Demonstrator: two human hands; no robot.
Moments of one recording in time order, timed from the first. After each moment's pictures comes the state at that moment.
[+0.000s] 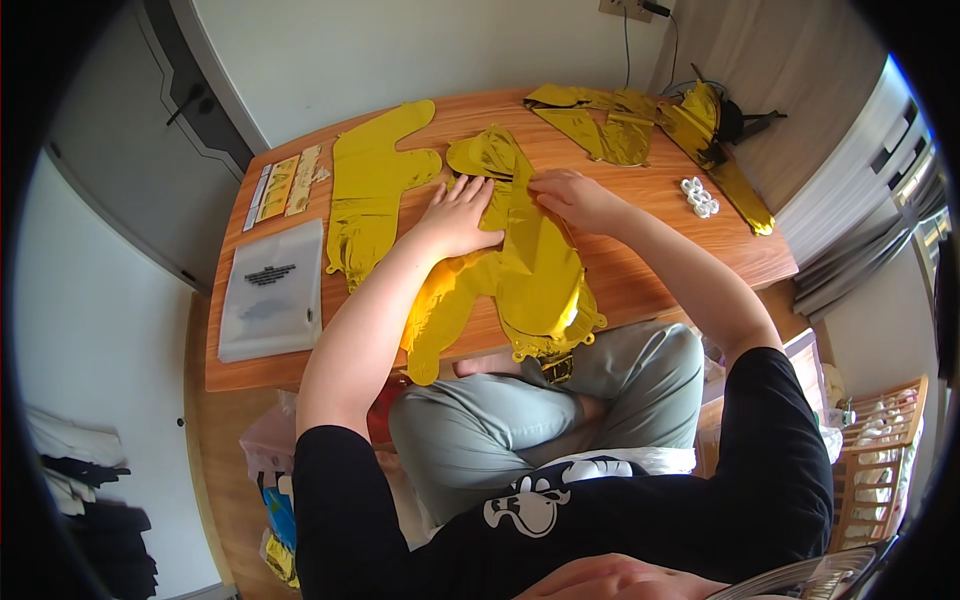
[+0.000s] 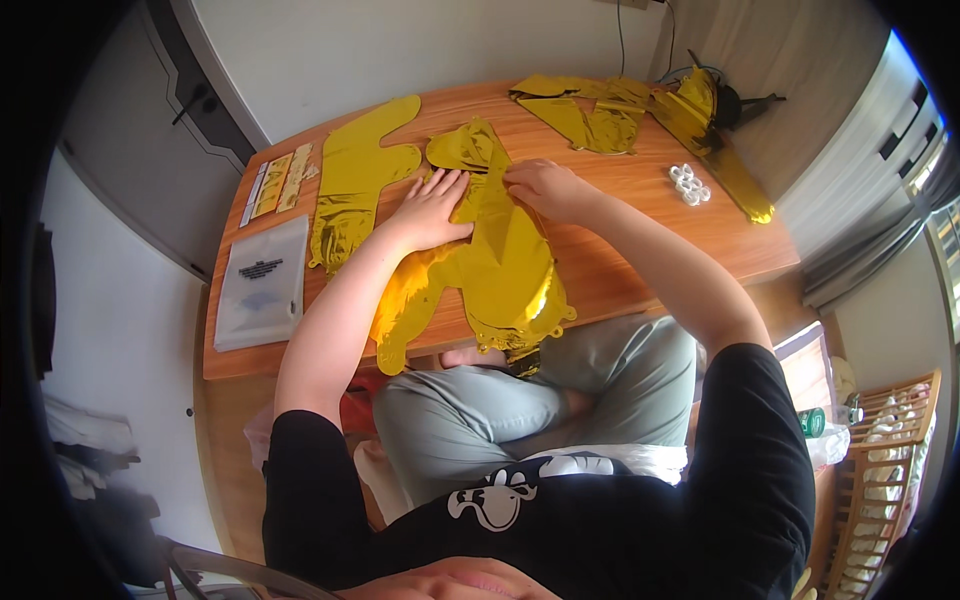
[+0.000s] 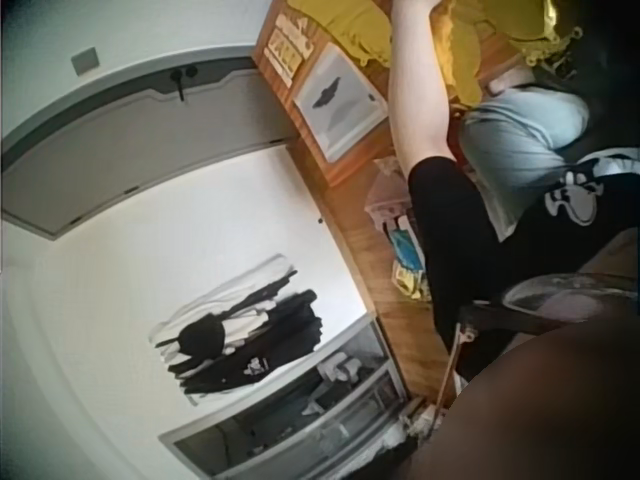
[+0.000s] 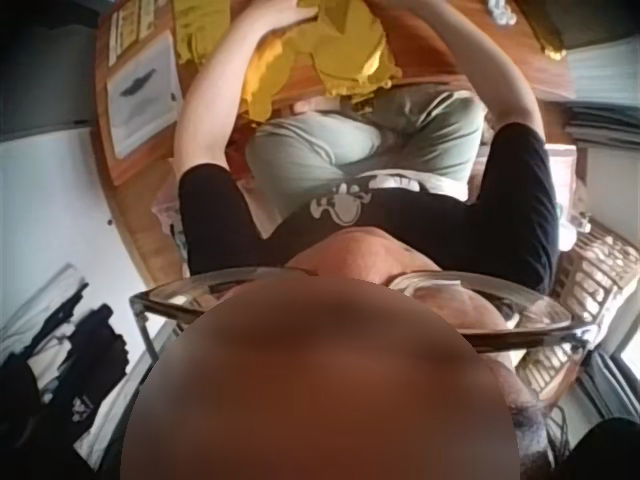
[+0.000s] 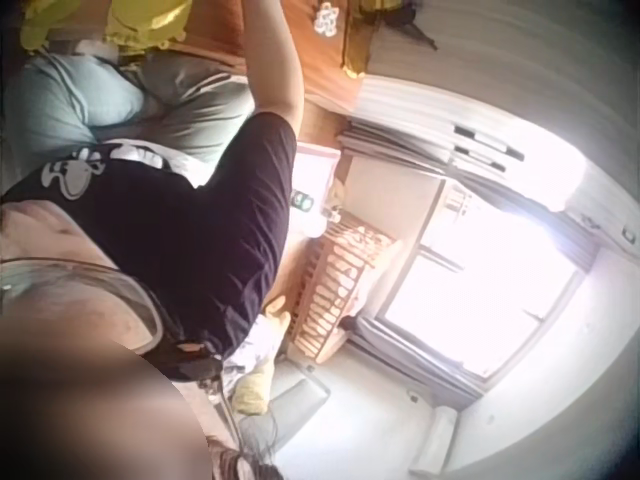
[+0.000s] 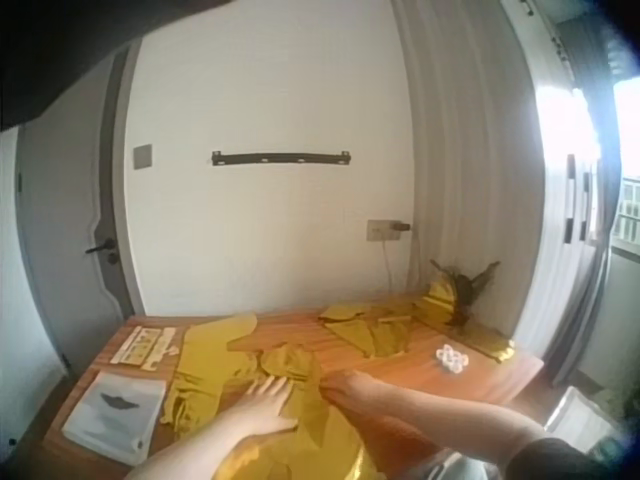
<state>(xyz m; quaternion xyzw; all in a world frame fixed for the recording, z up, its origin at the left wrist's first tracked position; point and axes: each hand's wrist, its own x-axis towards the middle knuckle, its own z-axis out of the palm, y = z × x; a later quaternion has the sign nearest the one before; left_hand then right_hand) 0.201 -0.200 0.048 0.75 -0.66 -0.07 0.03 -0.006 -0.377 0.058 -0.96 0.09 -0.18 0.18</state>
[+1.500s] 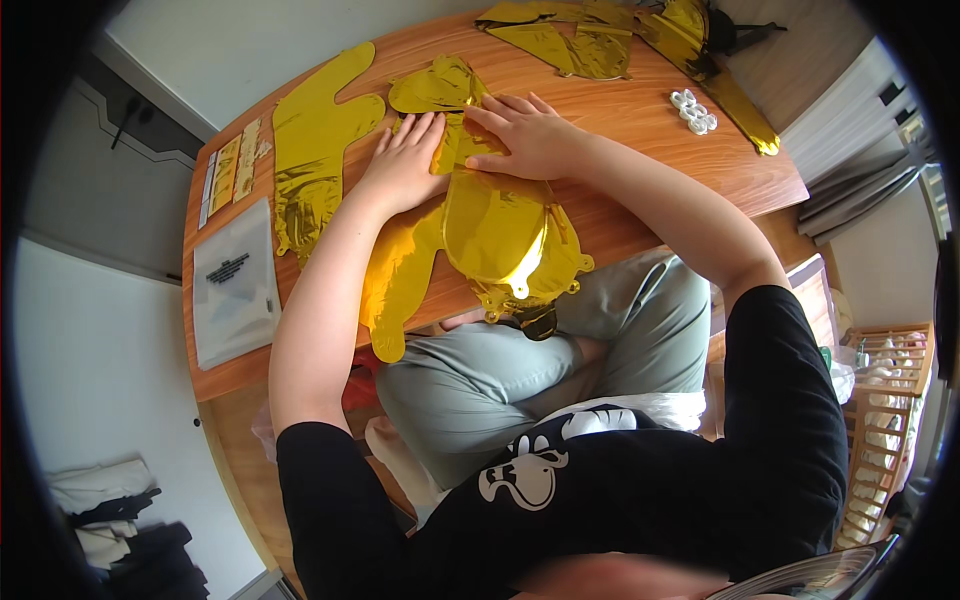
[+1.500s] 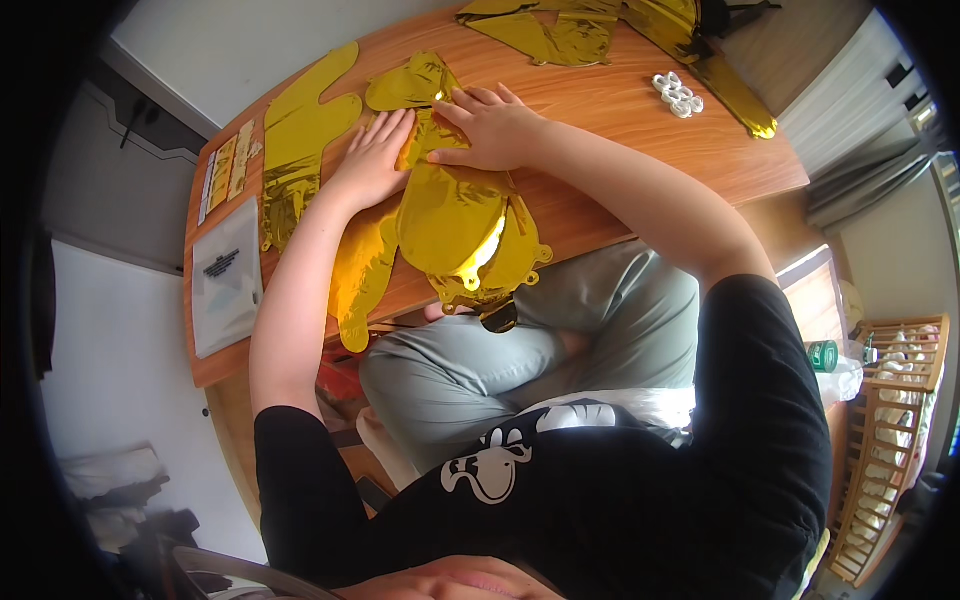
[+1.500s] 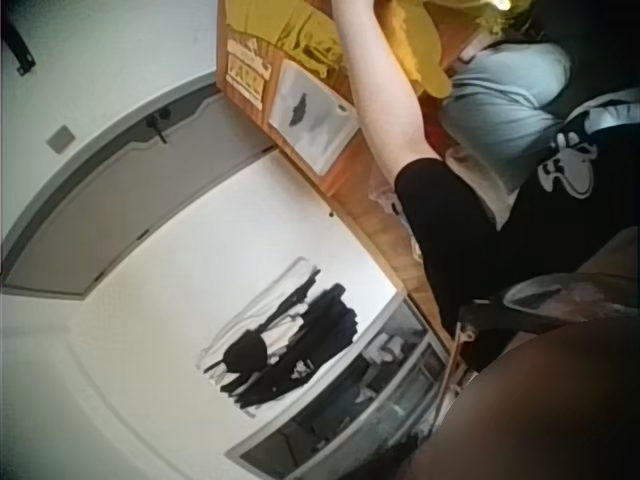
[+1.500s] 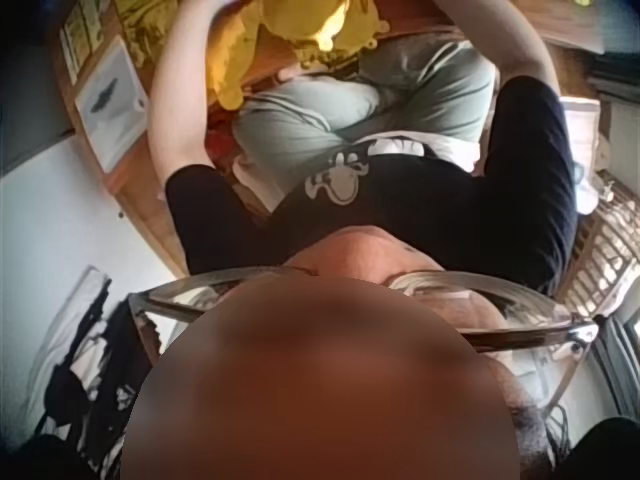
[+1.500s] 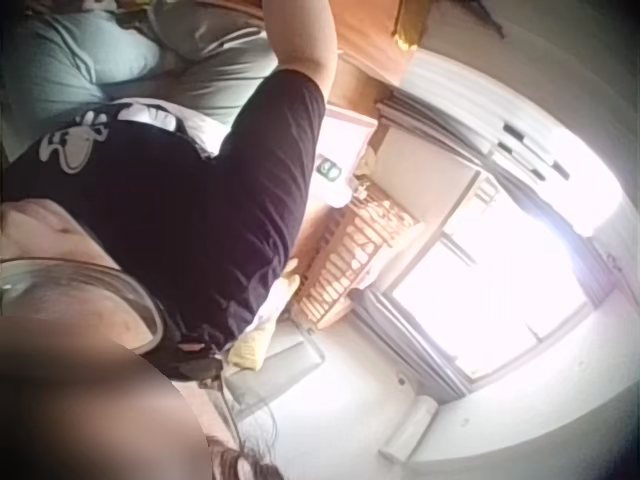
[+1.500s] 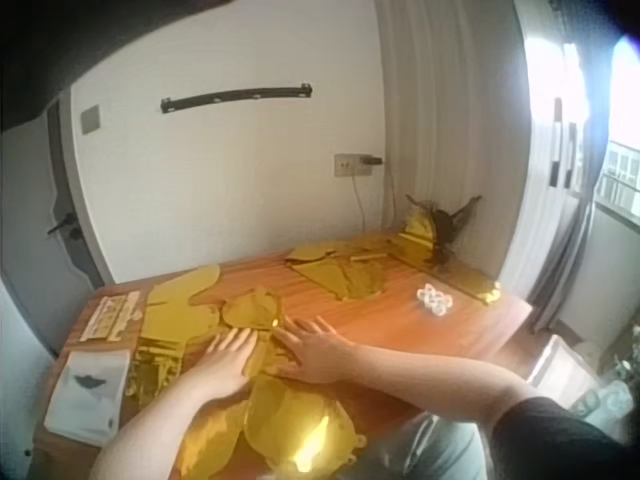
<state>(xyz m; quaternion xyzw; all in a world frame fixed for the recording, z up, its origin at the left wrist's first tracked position) 0.196 -0.203 0.047 0.76 -0.65 -0.05 0.02 0.004 -0.346 0.047 -0.98 0.17 -0.06 0.04</state>
